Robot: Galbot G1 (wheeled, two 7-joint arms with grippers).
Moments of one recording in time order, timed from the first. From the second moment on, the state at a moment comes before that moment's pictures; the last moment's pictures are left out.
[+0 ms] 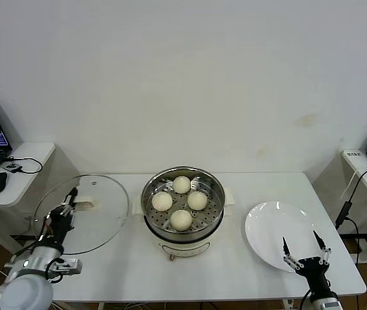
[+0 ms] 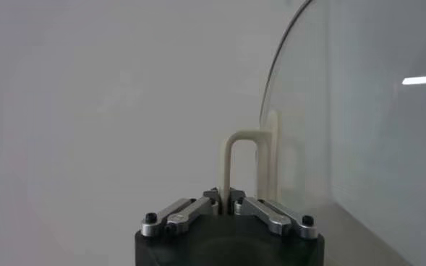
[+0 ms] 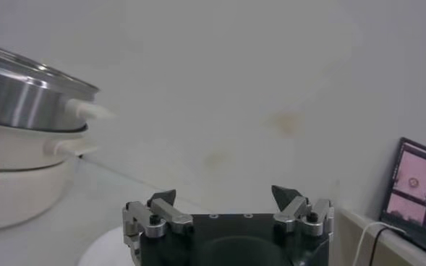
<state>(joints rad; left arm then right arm) 1.44 -1.05 -0.67 -2.03 1.10 0.08 0.04 -1.64 1.38 0.82 1.85 -0.07 0.35 -0.11</state>
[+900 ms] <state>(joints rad) 1.13 -1.28 -0.21 -2.01 1.34 0.28 0.24 -1.62 1.46 0.79 1.77 -0.21 0.42 -0.09</state>
